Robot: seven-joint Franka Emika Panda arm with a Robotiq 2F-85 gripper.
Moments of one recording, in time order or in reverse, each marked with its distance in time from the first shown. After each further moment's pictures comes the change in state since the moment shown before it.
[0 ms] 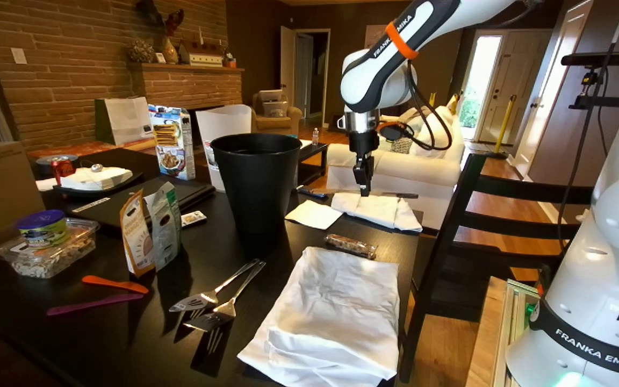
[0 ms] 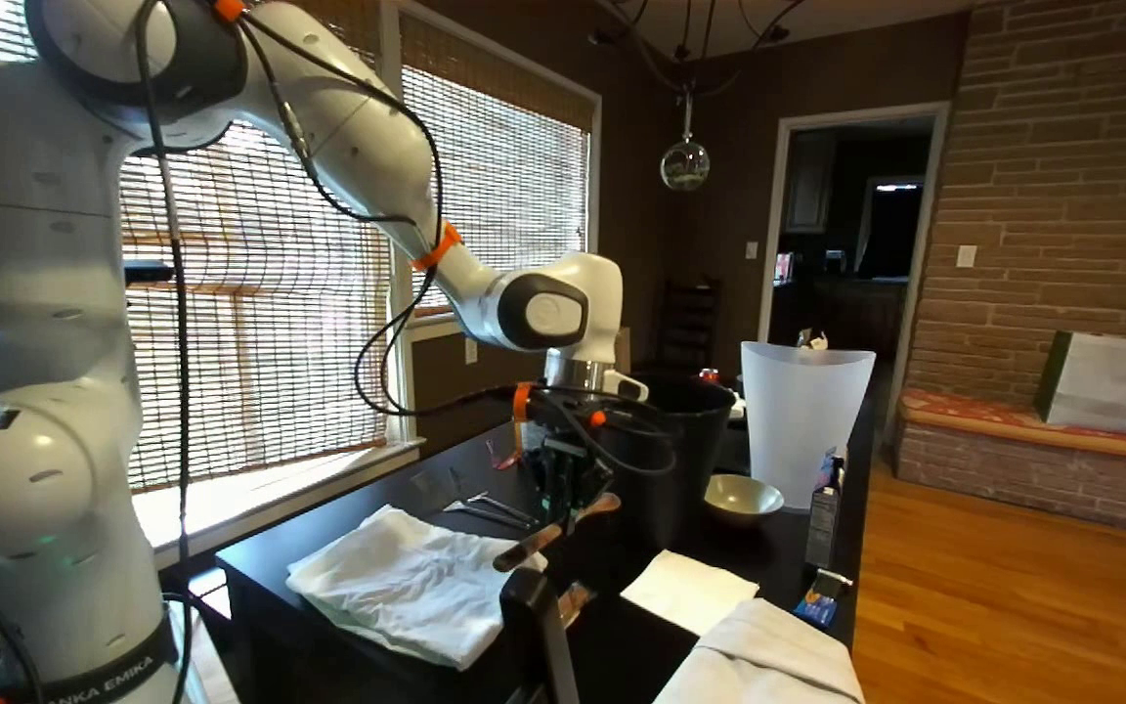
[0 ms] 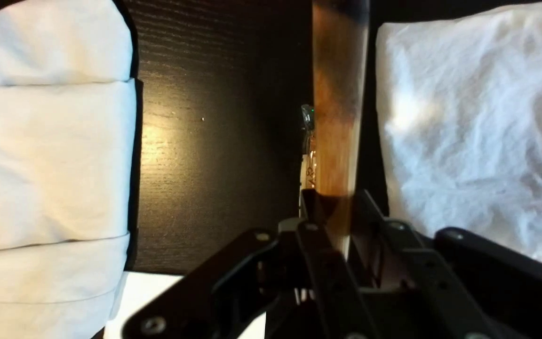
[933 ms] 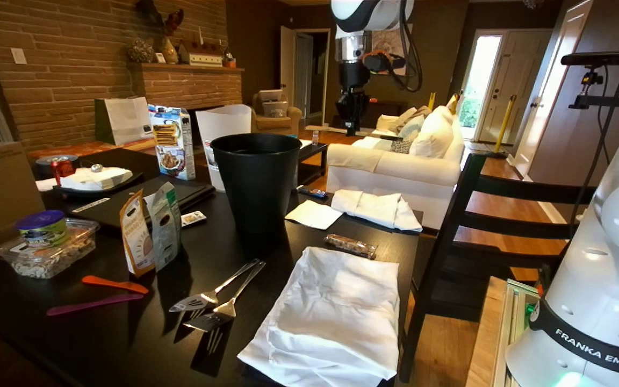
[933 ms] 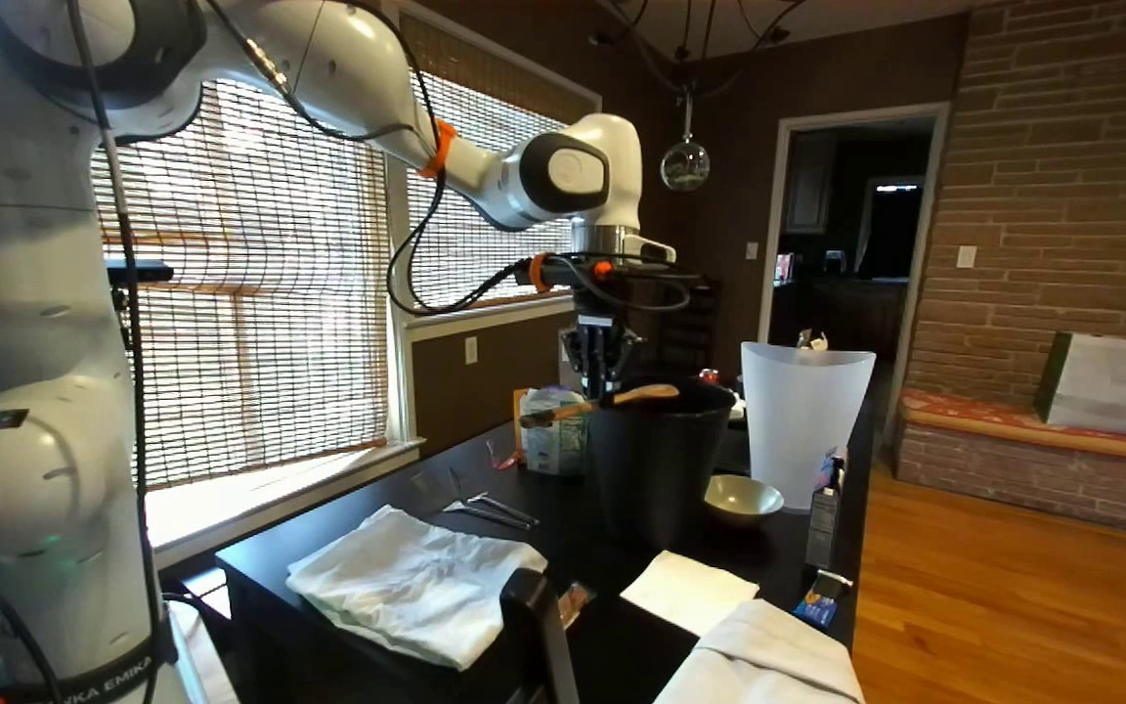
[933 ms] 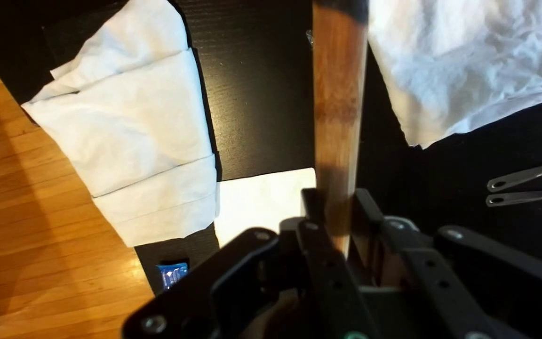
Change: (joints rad) arm 0.052 -0.076 -0.021 0.314 0.001 -0.285 0.273
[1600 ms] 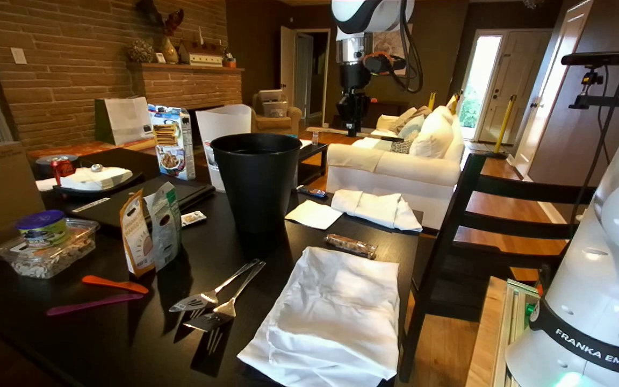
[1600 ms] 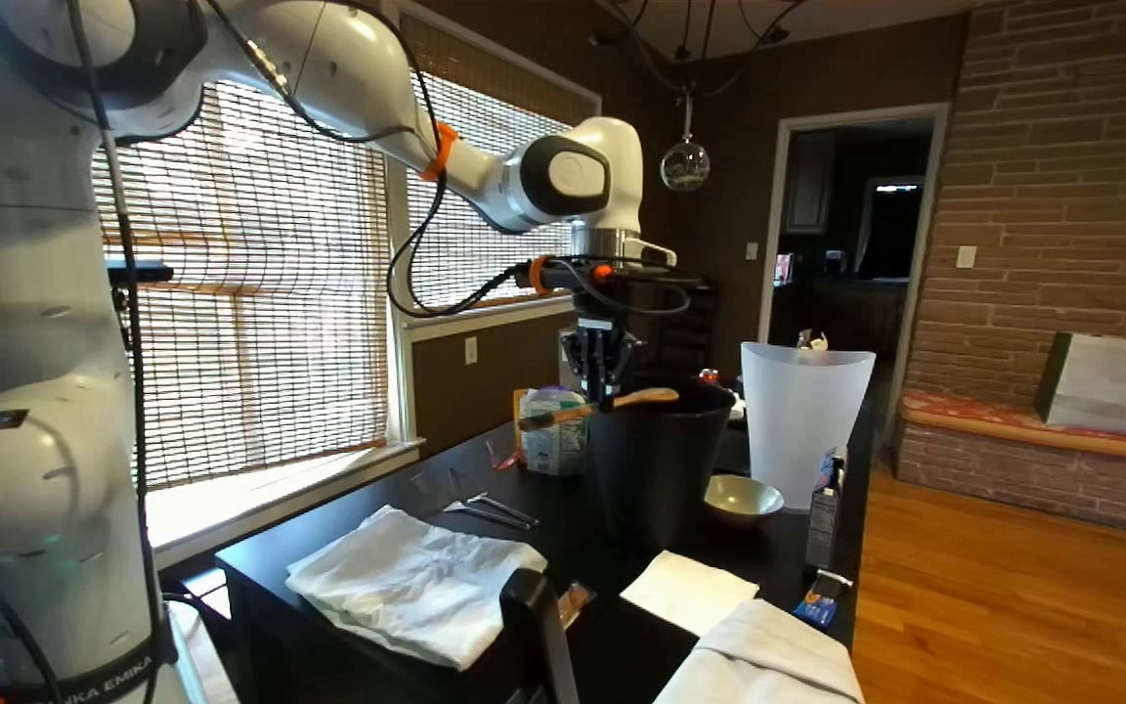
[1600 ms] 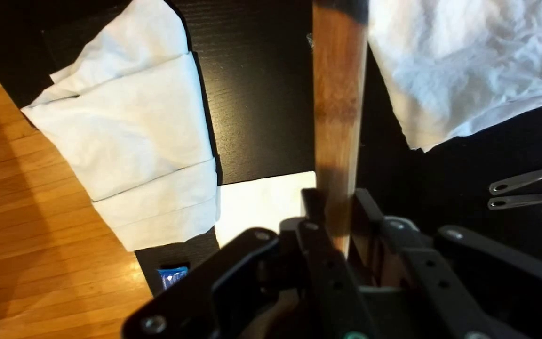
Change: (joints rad) arm 0.000 0.002 -0.004 -0.004 0.000 0.000 -0.001
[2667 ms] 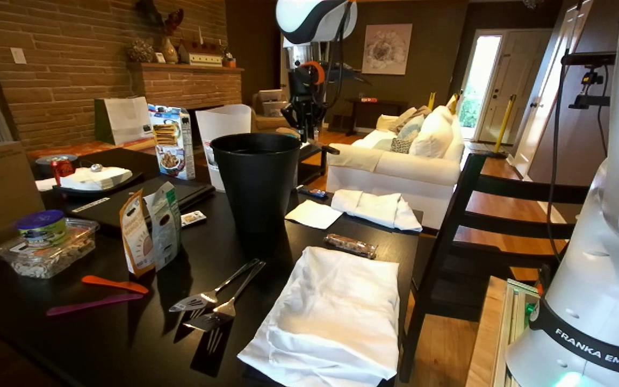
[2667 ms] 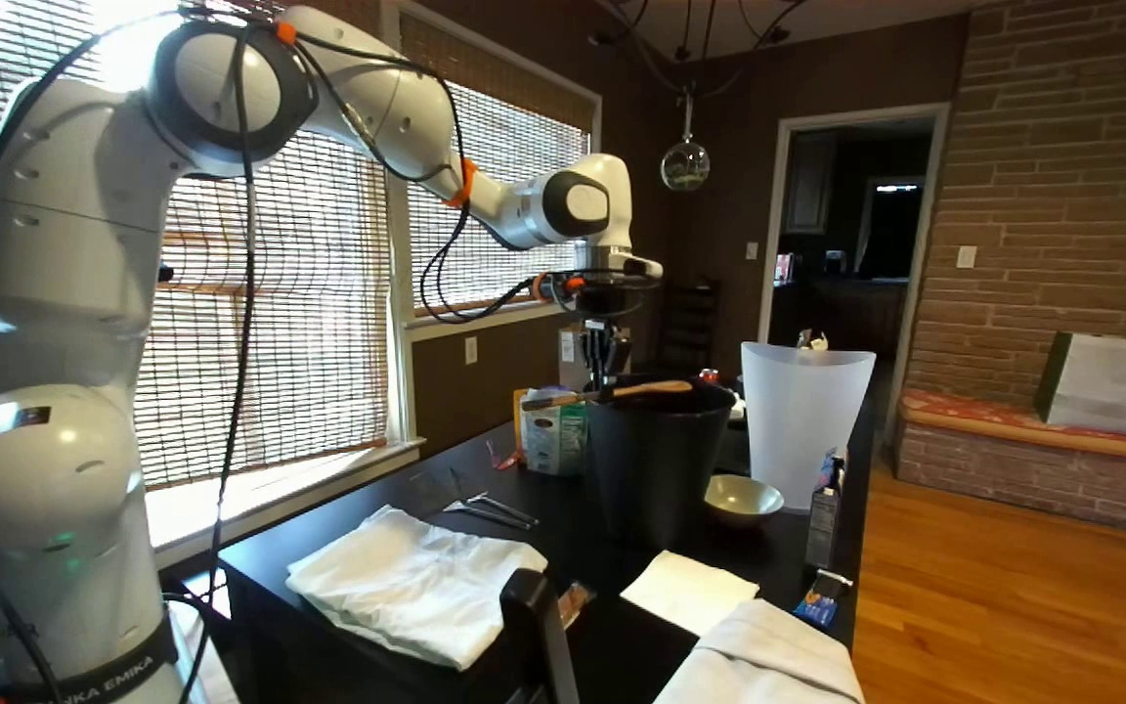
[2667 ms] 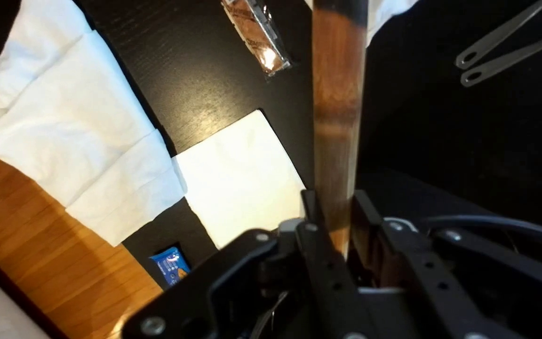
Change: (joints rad) arm 0.128 0.233 0.037 0.249 0.003 0.003 0.495
